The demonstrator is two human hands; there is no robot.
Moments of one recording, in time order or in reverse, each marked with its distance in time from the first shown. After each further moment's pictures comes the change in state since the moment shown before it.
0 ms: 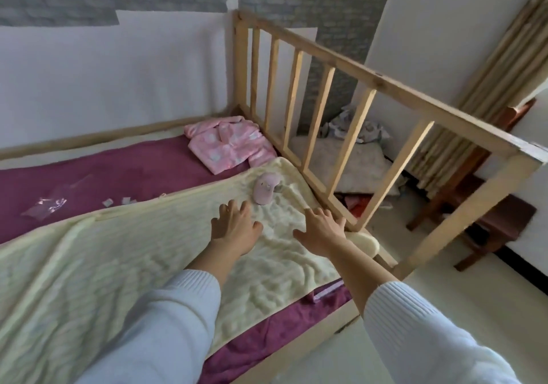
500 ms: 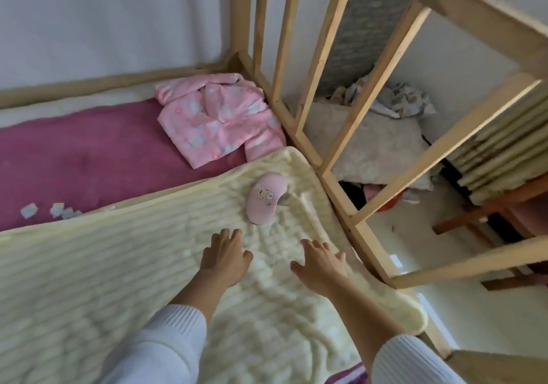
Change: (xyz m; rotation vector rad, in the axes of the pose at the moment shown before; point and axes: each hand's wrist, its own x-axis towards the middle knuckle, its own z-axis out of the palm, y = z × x) left_hand 0.276 -0.040 0.141 -0.088 -0.337 -0.131; right_hand 0.280 0.030 0.100 0.044 -0.301 0.051
